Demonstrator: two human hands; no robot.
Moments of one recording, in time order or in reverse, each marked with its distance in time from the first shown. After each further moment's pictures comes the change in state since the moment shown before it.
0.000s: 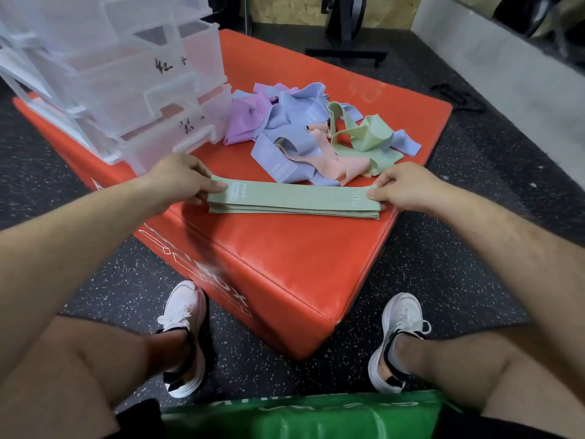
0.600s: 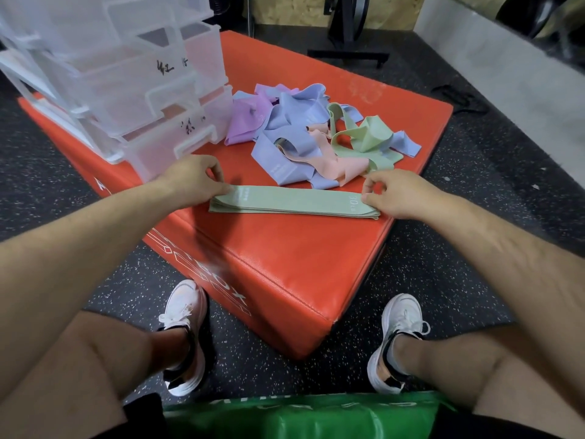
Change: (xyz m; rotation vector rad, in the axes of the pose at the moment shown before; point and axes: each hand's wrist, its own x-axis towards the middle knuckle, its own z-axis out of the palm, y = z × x) left_hand 0.000 0.006 0.010 0.522 0.066 0.241; right_hand -0.002 -0.001 0.006 -0.295 0.007 -0.175
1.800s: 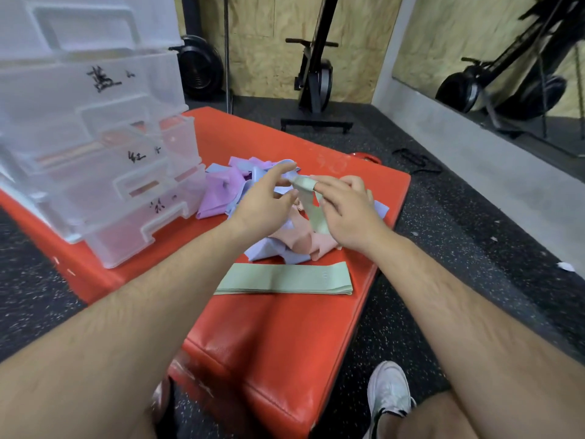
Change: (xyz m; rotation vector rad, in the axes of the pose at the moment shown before) left_hand 0.049 0.158 0.022 -0.627 0.114 0.290; right_hand 0.051 -0.038 -0.035 0.088 0.493 -0.273
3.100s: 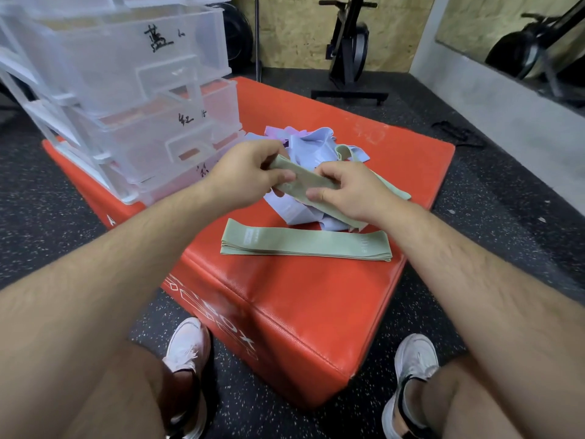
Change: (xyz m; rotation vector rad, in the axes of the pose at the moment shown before) left_hand -0.046 -0.002 -0.090 0.270 -0.107 0.072; right_hand 0.001 -0.051 0.018 0.349 -0.273 0.004
